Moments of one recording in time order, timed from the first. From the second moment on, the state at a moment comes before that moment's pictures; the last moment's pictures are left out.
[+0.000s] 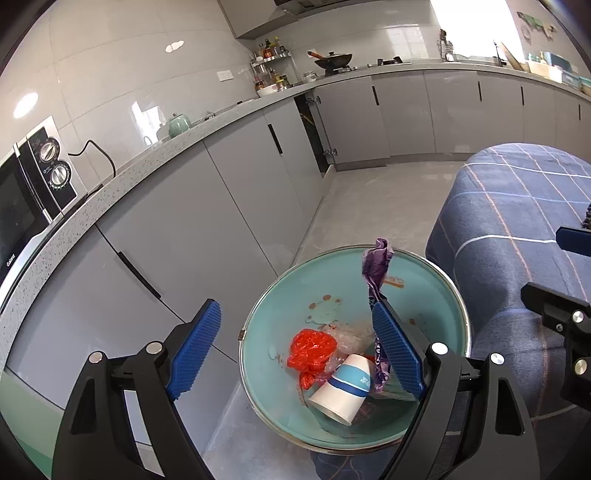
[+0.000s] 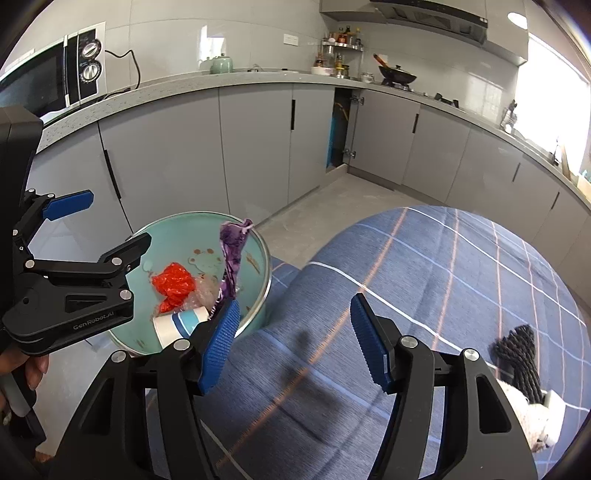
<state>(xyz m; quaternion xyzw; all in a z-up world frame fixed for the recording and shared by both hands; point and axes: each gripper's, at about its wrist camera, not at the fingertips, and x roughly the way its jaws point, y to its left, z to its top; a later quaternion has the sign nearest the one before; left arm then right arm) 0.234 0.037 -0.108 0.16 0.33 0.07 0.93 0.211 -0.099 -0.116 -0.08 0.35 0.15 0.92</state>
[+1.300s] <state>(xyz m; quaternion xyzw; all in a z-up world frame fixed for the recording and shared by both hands) 0.176 -0.136 -0.086 0.21 0.29 -0.12 0.92 0.087 -0.338 -0.102 -0.02 0.34 -0.08 0.94</state>
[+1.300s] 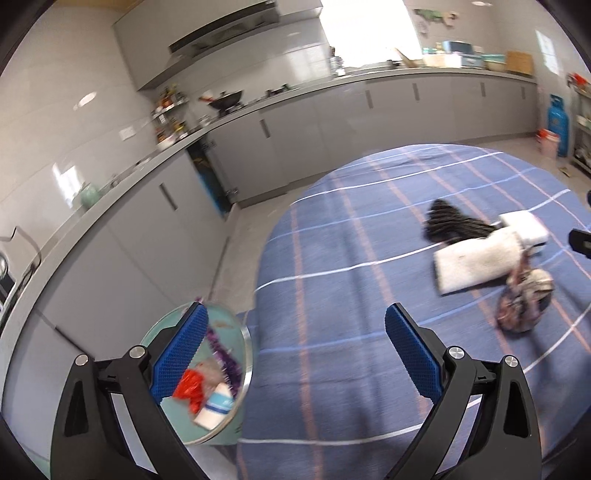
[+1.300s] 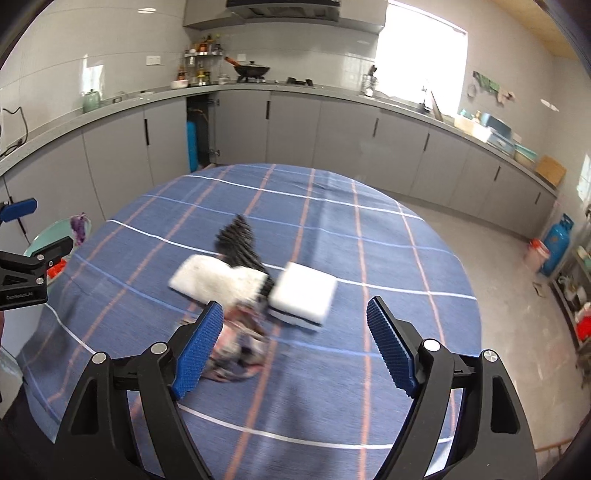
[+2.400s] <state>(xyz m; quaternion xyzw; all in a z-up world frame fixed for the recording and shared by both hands) 0.123 -0.309 -0.148 0.29 0.34 -0.30 0.84 0.036 -0.407 -0.149 0.03 0.34 -0.14 0.93</state>
